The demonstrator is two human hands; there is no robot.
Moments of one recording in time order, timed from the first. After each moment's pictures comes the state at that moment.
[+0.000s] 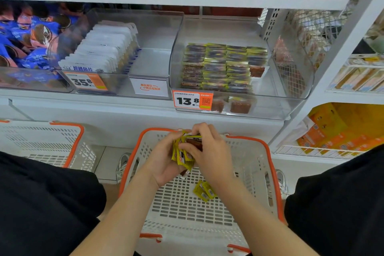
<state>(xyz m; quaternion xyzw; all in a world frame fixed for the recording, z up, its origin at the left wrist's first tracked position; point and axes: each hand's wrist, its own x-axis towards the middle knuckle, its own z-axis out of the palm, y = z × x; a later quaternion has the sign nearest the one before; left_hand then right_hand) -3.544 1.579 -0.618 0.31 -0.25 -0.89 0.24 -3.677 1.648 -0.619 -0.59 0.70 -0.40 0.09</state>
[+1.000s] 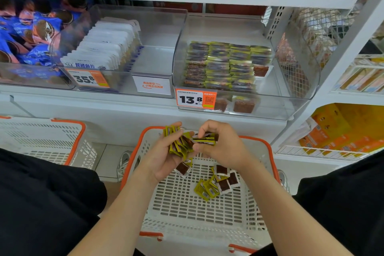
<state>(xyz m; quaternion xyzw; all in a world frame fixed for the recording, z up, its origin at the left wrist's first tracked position) -3.539 1.565 -0.634 0.34 -0.25 -0.85 0.31 -3.721 1.636 -0.602 -0.54 0.62 -0.41 0.39</state>
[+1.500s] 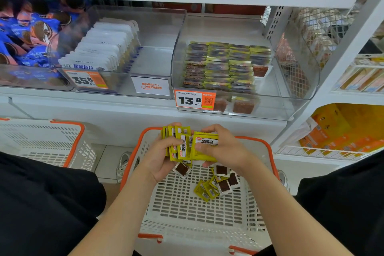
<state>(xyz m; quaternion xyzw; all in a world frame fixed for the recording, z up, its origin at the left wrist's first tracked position) -3.535 1.559 -0.641 0.30 -0.31 -0.85 0.31 -3.719 1.641 -0.593 -0.37 0.66 -0.39 0.53</state>
